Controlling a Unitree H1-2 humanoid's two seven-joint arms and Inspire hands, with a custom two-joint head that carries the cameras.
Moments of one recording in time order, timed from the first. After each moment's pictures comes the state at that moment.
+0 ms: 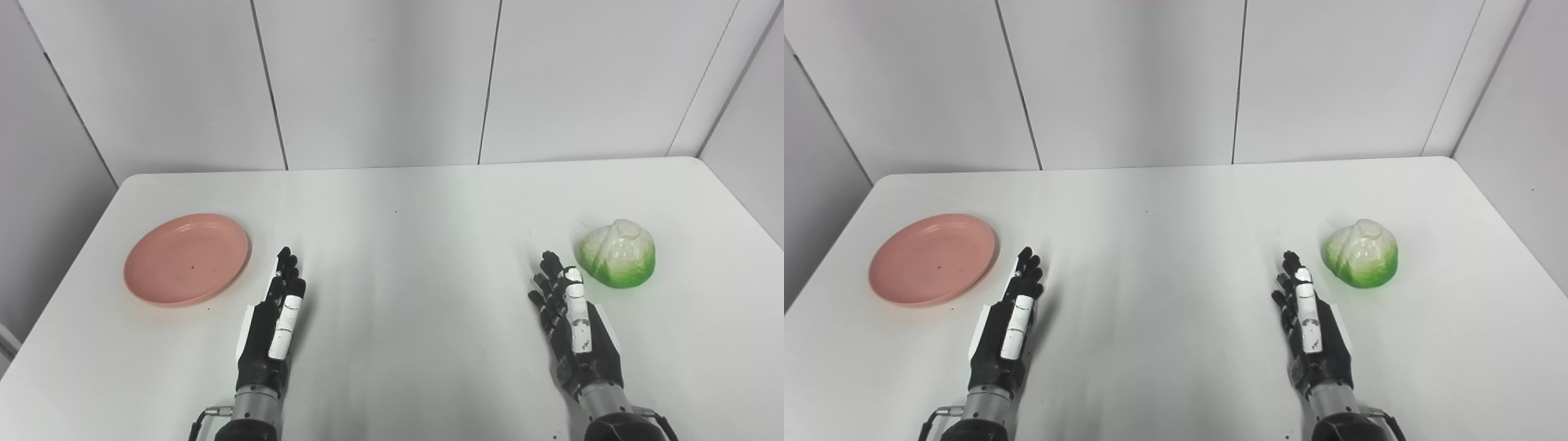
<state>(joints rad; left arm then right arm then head) -0.02 -0.04 -0.04 -0.06 0.05 -0.02 0.02 -0.03 0.00 -0.05 -0.21 0.24 0.25 -0.01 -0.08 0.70</state>
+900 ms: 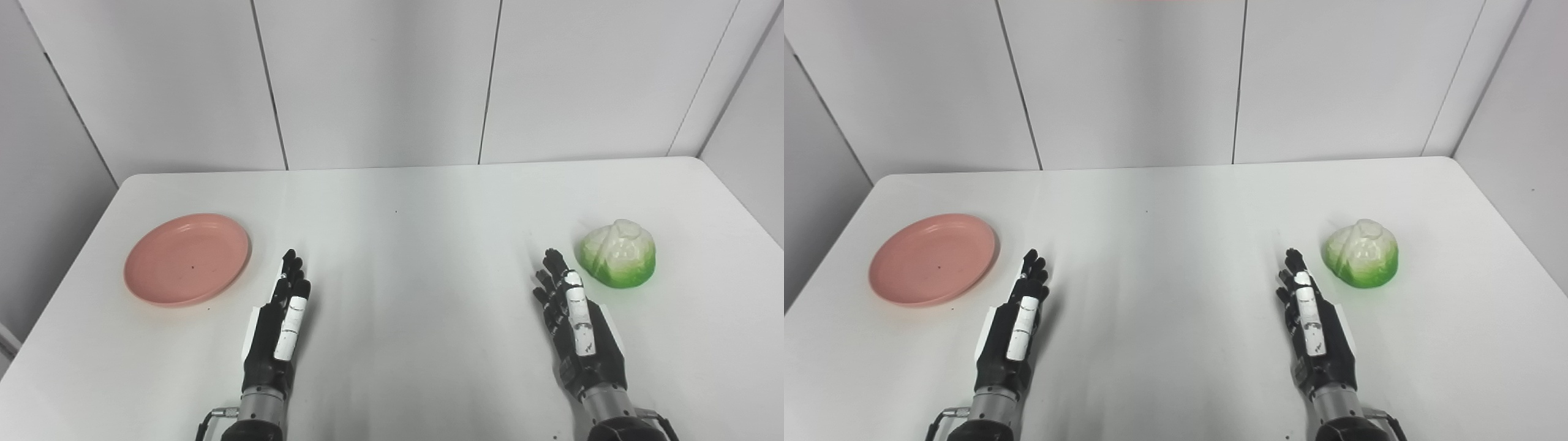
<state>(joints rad) -0.02 -0.05 -0.04 -0.04 0.05 -0.02 0.02 -0.03 -0.01 -0.06 -0.18 0.24 0.17 0.04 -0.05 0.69</state>
